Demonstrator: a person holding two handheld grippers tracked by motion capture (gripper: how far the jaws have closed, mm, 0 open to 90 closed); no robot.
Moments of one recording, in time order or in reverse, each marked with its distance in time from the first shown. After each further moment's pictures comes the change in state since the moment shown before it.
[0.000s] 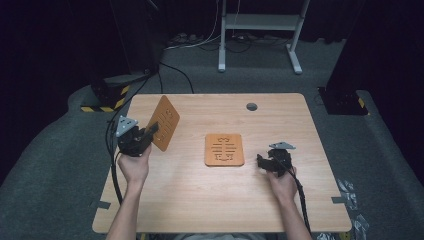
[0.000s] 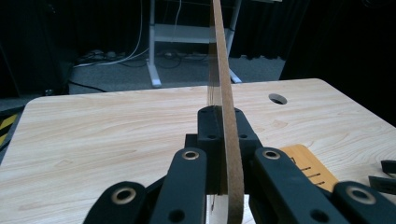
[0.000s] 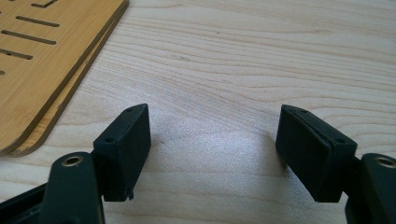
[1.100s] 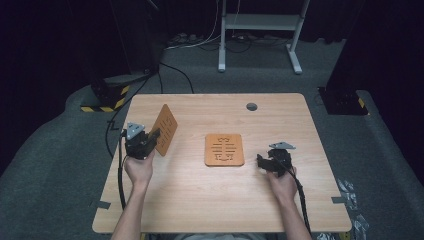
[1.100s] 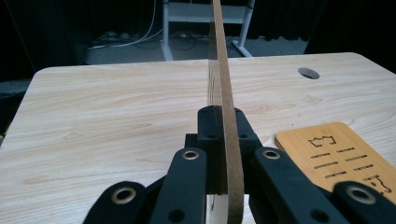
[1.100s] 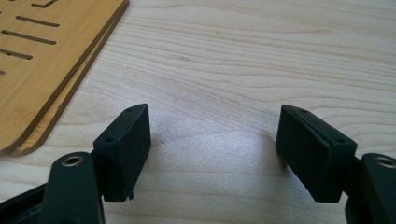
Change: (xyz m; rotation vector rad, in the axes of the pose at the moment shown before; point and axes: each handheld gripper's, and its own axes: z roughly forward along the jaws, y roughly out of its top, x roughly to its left) left arm 0.012 -0.035 0.035 0.066 0.063 0.007; right arm 0.000 0.000 0.000 0.000 0.000 0.000
